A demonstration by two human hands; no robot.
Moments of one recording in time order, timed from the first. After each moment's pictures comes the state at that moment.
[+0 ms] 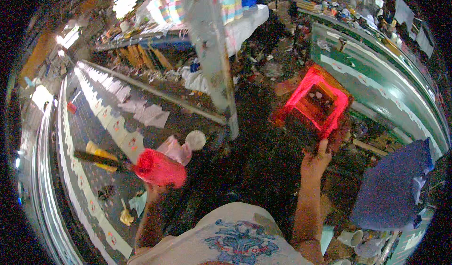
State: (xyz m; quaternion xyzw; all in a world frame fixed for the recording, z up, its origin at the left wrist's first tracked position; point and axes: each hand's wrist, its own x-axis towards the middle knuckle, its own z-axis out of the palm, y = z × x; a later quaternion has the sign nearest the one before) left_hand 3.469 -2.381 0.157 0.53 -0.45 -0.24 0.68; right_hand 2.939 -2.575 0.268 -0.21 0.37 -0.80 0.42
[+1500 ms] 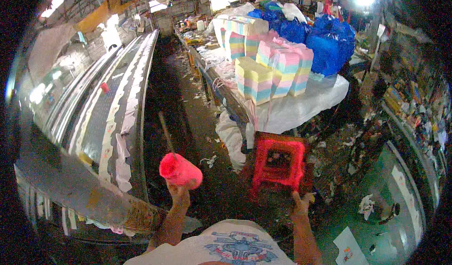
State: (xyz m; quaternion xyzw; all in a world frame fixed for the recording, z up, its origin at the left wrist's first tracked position) left_hand 3.287 -3.127 0.263 0.52 -0.21 0.00 0.83; right_hand 2.934 -3.412 0.235 -0.40 0.42 -0.41 0.70
